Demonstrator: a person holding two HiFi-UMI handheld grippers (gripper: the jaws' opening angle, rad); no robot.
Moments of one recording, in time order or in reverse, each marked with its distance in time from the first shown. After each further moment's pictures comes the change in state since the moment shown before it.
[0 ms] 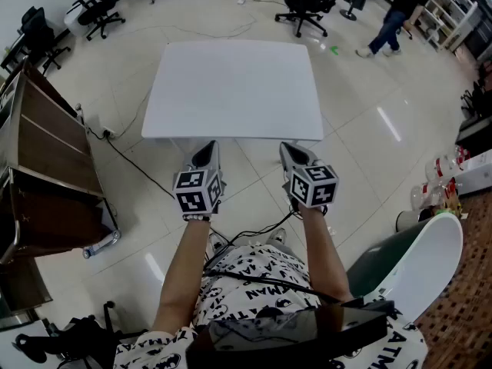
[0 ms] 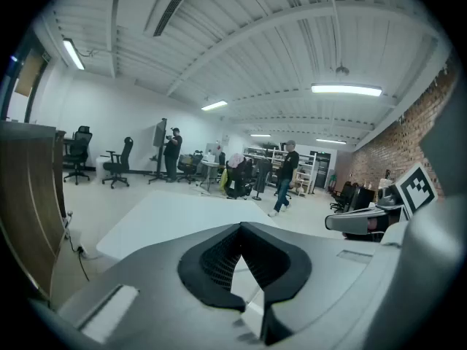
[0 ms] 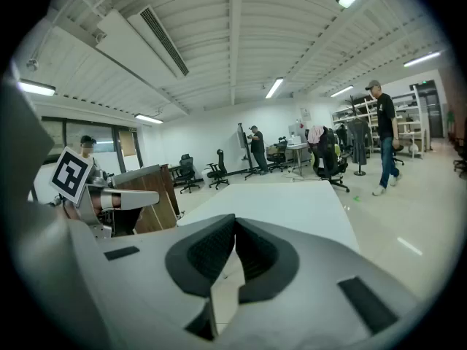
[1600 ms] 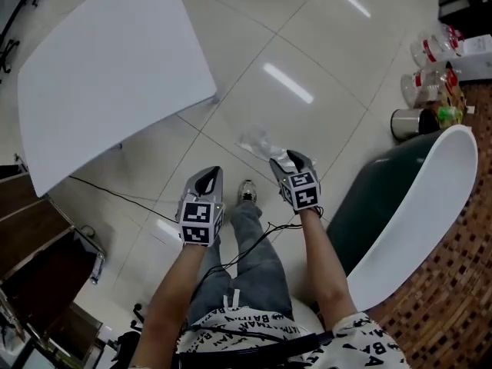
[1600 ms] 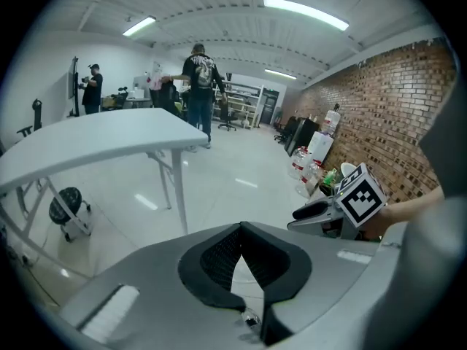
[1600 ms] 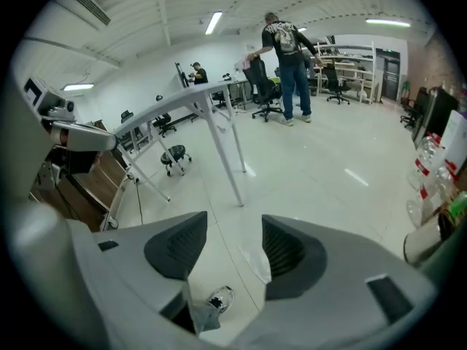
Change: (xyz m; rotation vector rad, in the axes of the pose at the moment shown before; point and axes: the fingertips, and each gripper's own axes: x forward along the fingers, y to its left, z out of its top) left arm 0.171 -0.274 -0.306 0.249 0.530 -0.380; right arm -0.090 -0.313 -0.387 0.226 0.462 -0.295
